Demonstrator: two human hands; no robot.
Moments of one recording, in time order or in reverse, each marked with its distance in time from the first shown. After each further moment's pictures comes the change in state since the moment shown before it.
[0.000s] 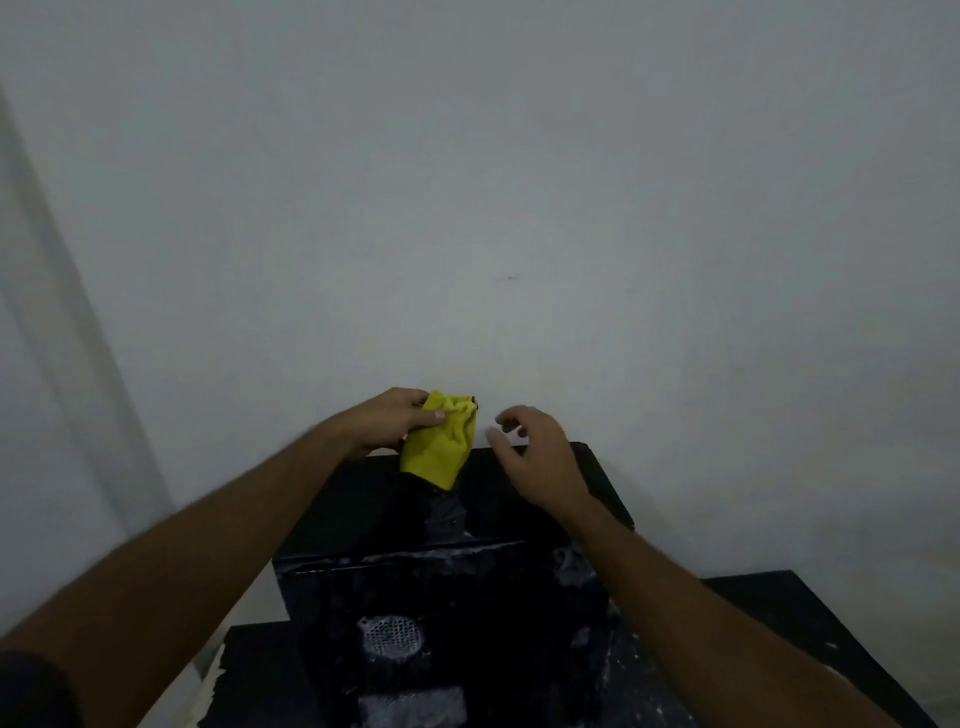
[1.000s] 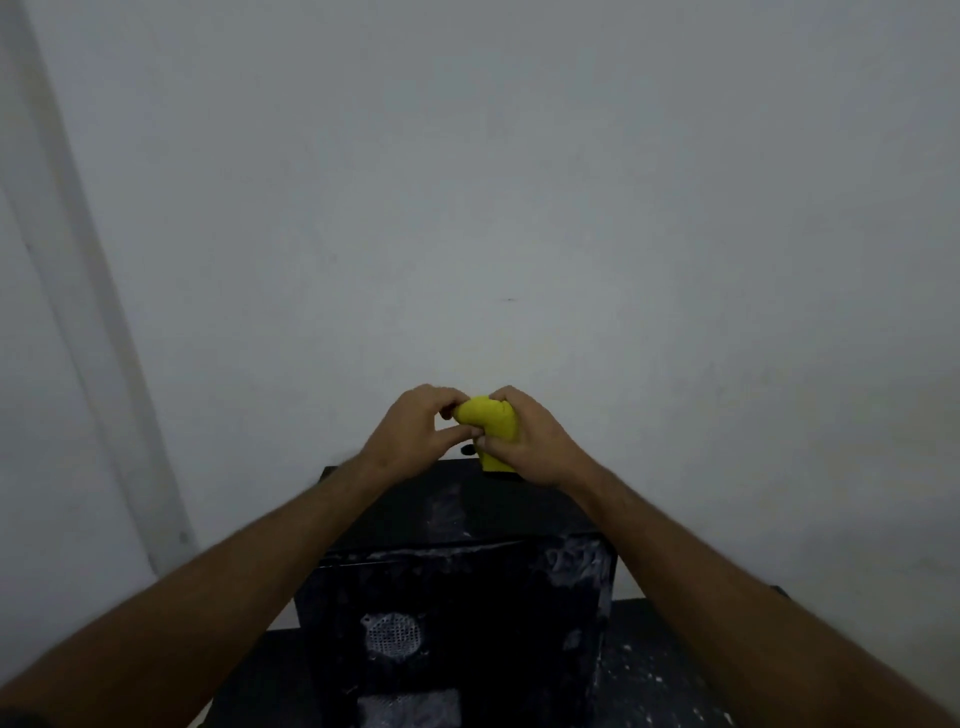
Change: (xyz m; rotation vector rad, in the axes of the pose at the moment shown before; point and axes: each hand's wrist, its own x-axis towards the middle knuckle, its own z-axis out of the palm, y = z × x) left_hand -0.052 0.020 0.038 0.451 0.378 0.696; right_hand 0.016 -0.050 -0.045 0.251 -0.324 0.029
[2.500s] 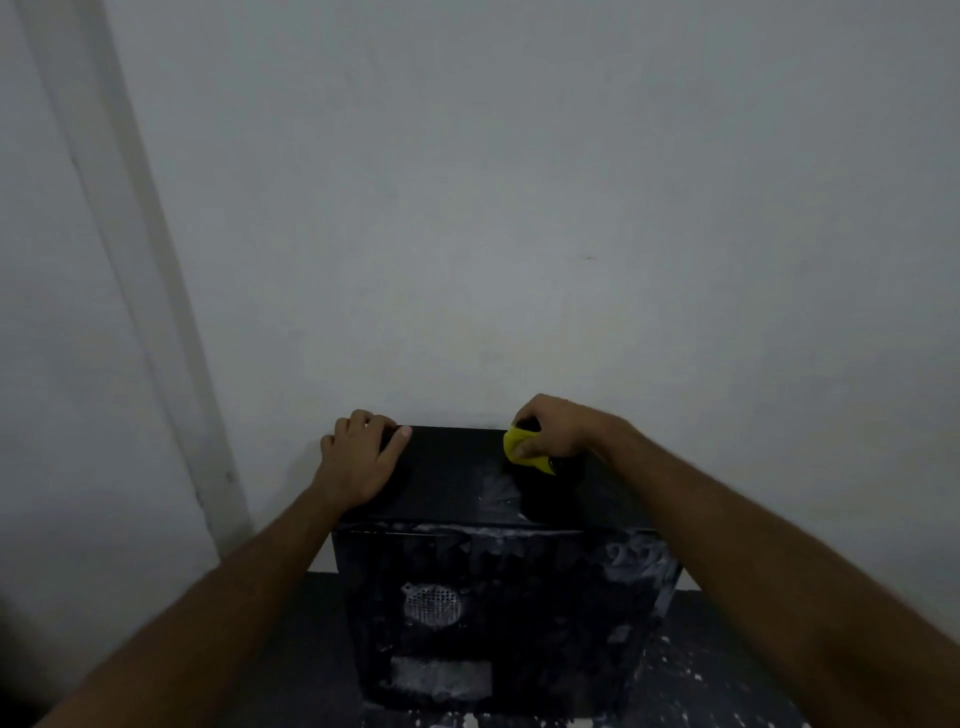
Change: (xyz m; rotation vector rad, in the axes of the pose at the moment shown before) left_hand -0.102 -0.144 -0.008 0.379 -0.049 -0.653; right_hand 0.079 0.049 0.037 -0.593 -0.559 0.195
